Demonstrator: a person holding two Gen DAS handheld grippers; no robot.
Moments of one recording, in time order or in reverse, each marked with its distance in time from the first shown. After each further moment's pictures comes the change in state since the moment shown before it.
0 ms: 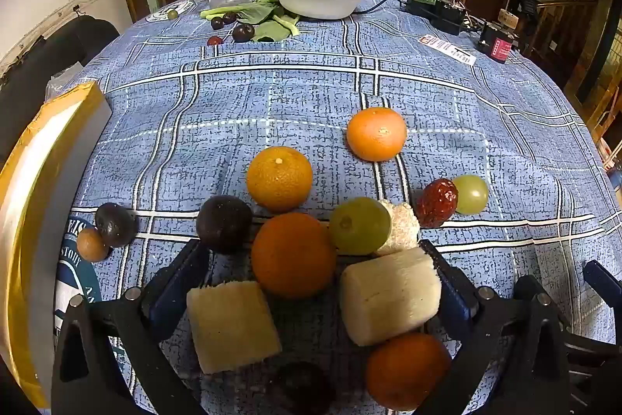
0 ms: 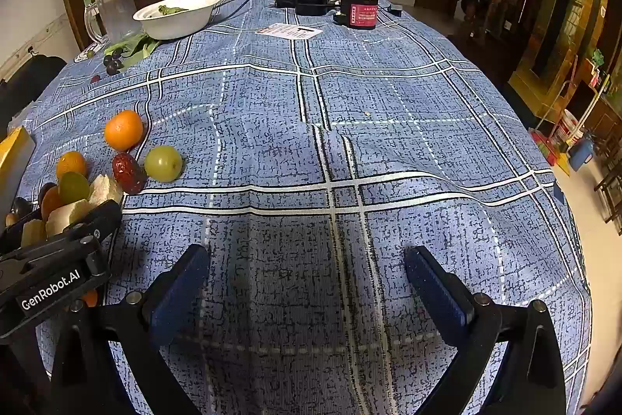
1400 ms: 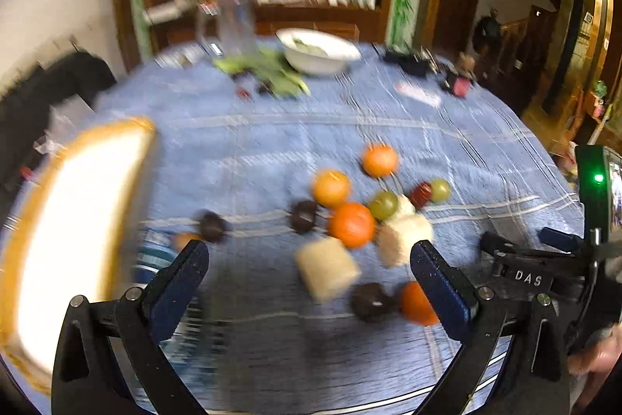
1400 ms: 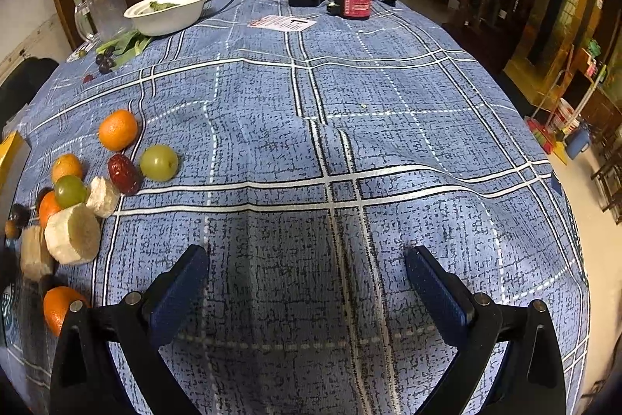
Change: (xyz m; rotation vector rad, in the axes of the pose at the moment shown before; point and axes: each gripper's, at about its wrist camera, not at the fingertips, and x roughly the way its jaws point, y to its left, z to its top) left arm -0.093 0.052 -0.030 0.070 -0.205 -0.068; right arm 0.004 0.001 0.005 0.031 0.041 -0.020
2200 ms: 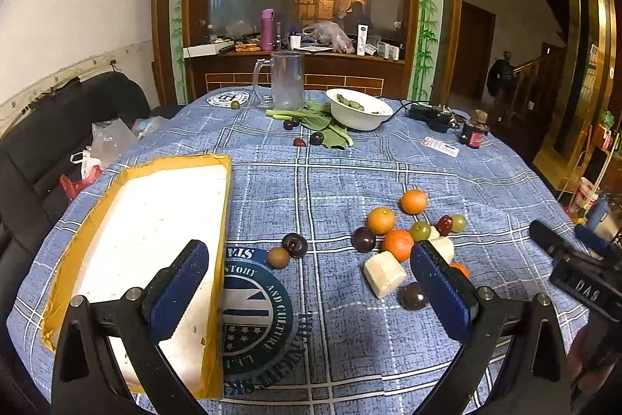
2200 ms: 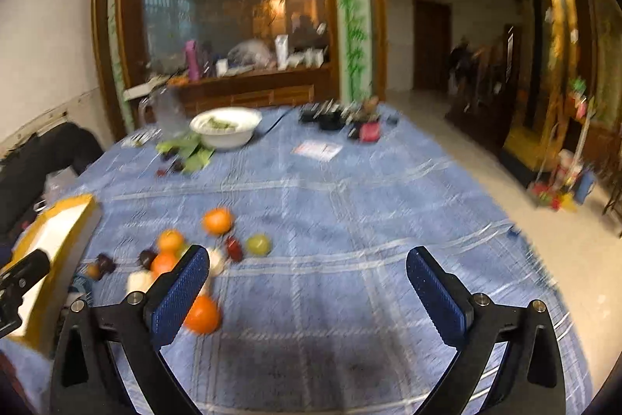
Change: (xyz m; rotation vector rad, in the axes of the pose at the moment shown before) left arm -0.061 0.052 -0.005 -0.064 -0.142 0.033; right arm -0.110 0.027 -0.037 0.017 -0.401 0.104
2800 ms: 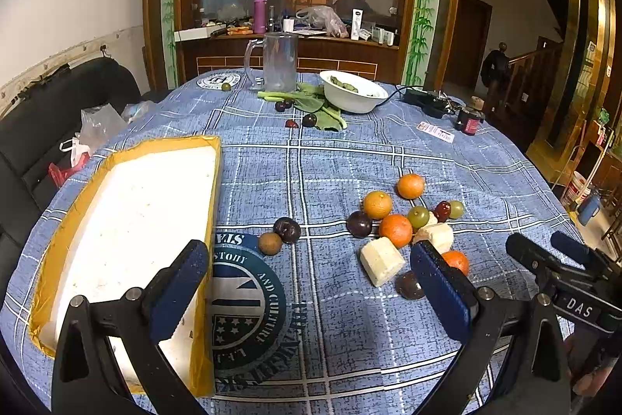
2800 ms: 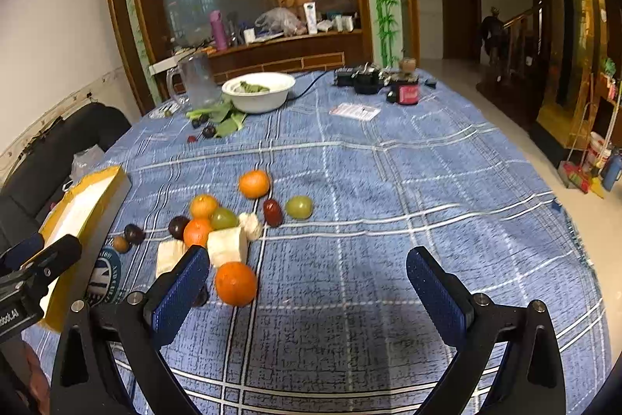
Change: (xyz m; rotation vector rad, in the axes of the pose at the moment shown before) left arm 0.016 0.003 -0.004 -0.013 0.060 -0.028; right arm 0.017 0.012 -0.015 0.000 0.109 0.114
